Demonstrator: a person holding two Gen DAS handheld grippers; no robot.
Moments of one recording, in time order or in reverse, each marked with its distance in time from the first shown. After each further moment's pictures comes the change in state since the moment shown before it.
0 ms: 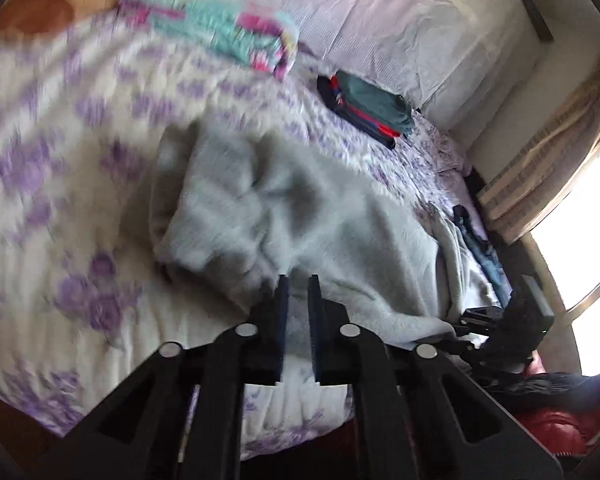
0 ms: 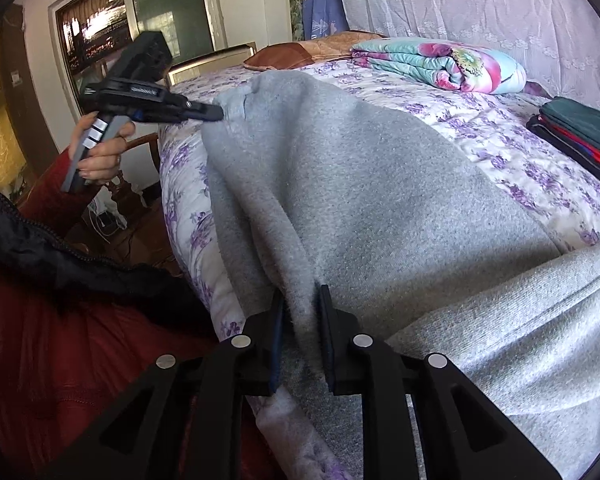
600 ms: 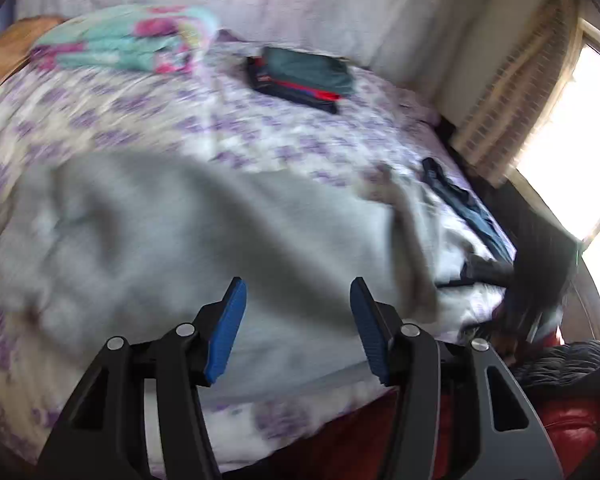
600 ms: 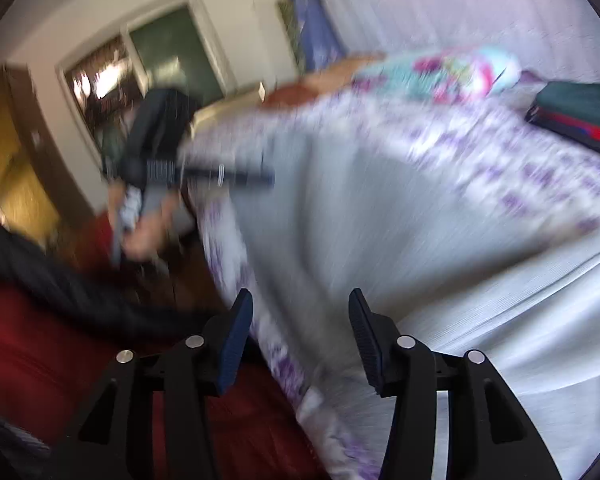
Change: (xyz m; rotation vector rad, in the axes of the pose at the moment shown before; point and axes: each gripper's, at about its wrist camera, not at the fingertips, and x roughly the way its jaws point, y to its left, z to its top) left arm 0.052 -0.103 -0.003 0.225 0.078 -0.061; right arm -0.082 -0.043 0.023 0.225 -0.176 0.087
